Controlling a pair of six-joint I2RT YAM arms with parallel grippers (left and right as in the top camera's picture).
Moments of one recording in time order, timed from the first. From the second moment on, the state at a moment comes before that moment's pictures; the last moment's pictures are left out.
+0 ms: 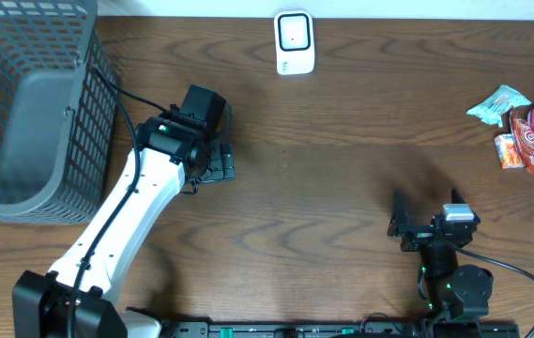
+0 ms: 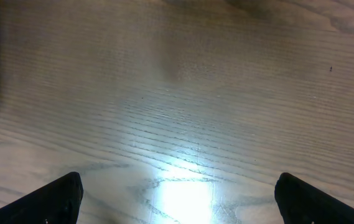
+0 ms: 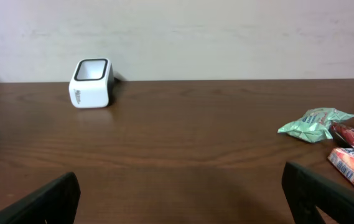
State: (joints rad) left arm -0.35 1.53 1.25 -1.07 -0.14 -0.48; right arm 0.02 0.01 0.01 -0.07 -0.02 0.01
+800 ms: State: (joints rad) left arm -0.35 1.53 1.25 -1.07 -0.14 -0.48; right arm 0.02 0.01 0.01 -0.07 -0.02 0.01
